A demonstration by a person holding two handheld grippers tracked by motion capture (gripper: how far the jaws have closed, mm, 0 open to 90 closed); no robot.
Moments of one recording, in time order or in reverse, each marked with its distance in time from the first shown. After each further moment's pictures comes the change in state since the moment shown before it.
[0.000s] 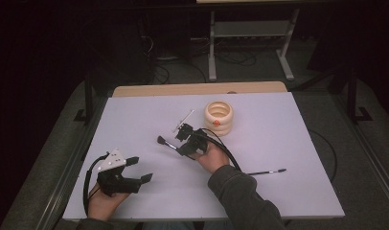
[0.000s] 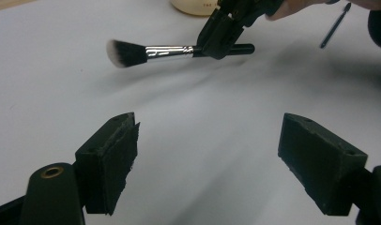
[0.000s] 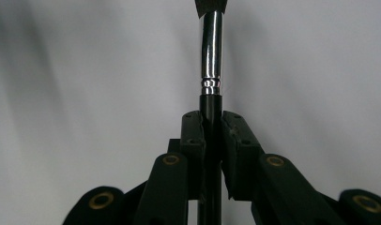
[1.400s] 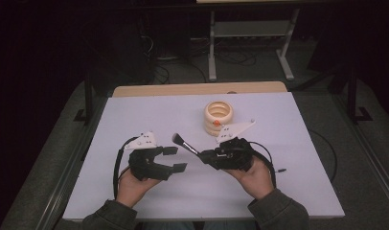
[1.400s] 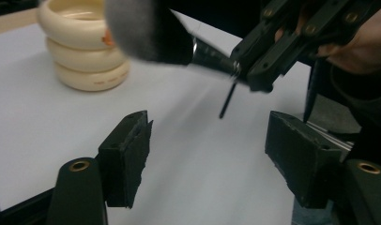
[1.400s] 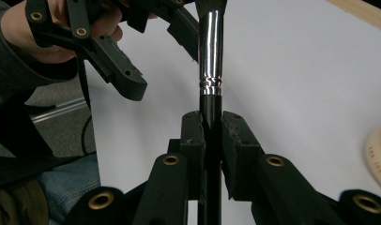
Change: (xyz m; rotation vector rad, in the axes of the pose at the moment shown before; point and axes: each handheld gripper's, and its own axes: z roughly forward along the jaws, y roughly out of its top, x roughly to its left) left arm -0.043 0.080 0.044 -0.060 -0.324 0.006; right arm 0.040 -0.087 -0.129 -0.370 0.076 -0.050
